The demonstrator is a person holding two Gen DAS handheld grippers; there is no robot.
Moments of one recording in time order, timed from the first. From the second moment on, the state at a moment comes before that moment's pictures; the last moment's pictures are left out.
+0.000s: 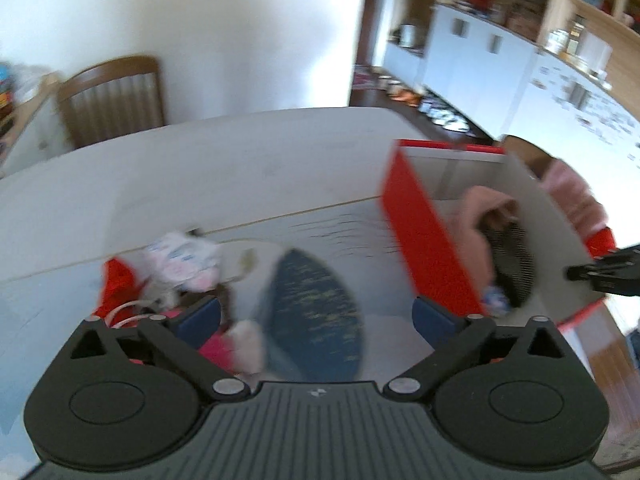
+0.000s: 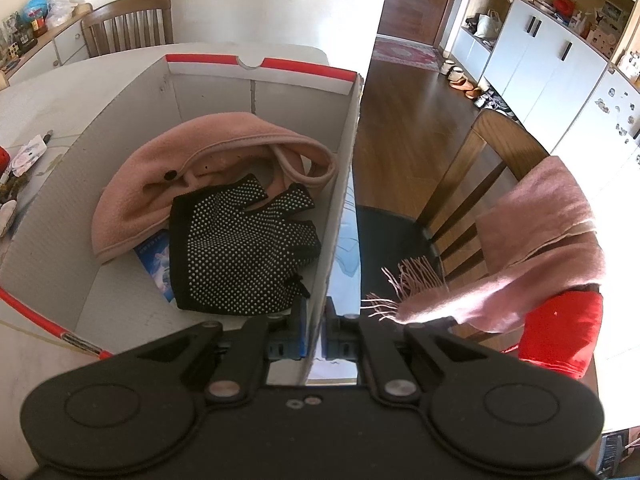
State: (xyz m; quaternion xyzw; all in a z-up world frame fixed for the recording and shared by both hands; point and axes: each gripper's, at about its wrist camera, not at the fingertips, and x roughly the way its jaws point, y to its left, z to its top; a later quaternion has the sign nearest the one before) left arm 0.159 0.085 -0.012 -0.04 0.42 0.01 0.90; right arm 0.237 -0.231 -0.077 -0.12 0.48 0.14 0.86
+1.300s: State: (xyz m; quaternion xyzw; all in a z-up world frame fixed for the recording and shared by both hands) left arm 0.162 0.168 -0.092 -0.05 0.48 0.13 0.87; right arm 0.235 -0.224 -0.082 -0.14 0.48 0.12 0.86
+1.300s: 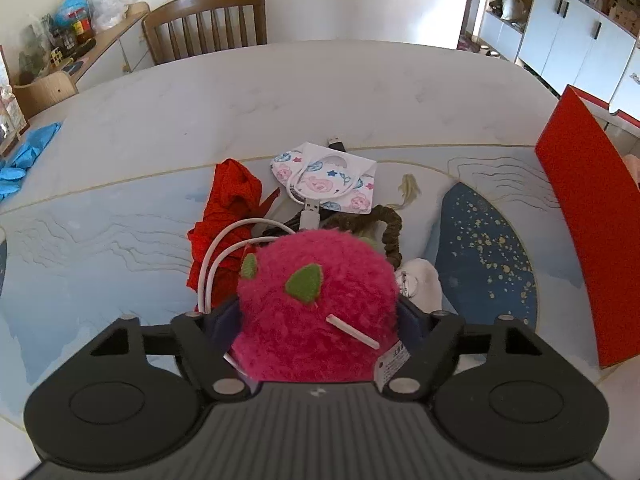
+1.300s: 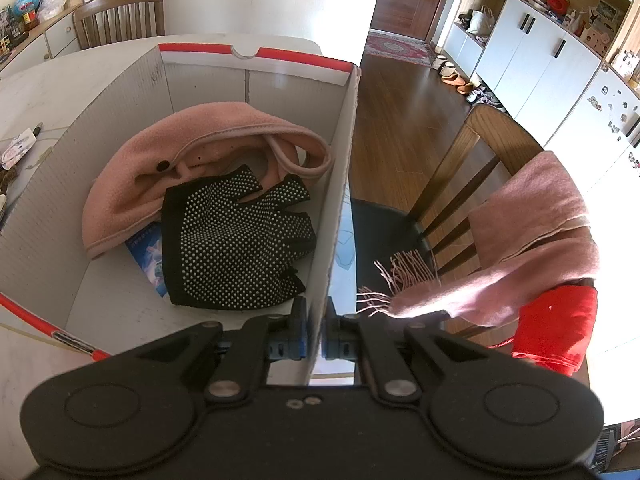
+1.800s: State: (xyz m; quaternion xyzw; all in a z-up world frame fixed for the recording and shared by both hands) left arm 0.157 0.123 -0.014 -0.03 0.45 0.05 0.89; right arm 0.235 -0.224 -0.083 -0.14 0.48 0.12 0.86
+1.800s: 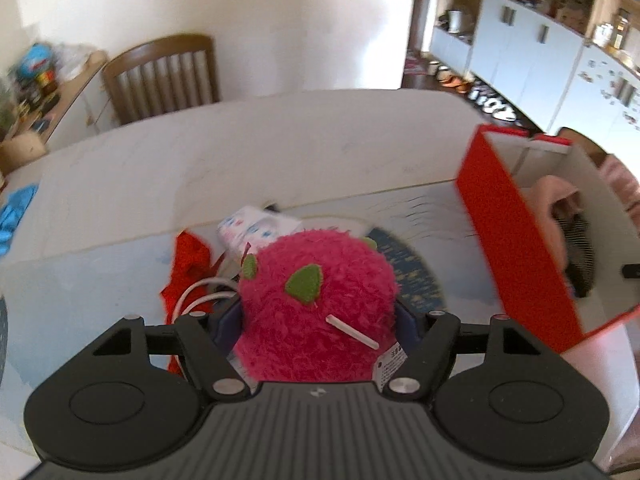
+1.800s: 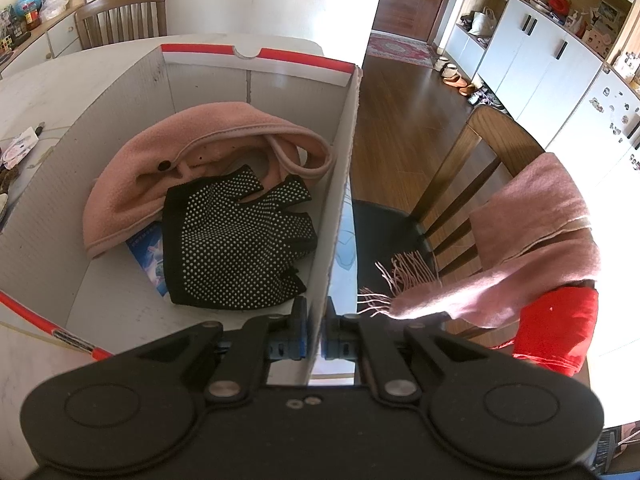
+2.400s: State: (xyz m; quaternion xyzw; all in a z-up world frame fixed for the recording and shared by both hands) left arm 0.195 -0.001 0.030 0.05 0.41 -0.11 0.91; right arm 0.232 -0.223 -0.083 -0.13 0.48 0.14 0.86
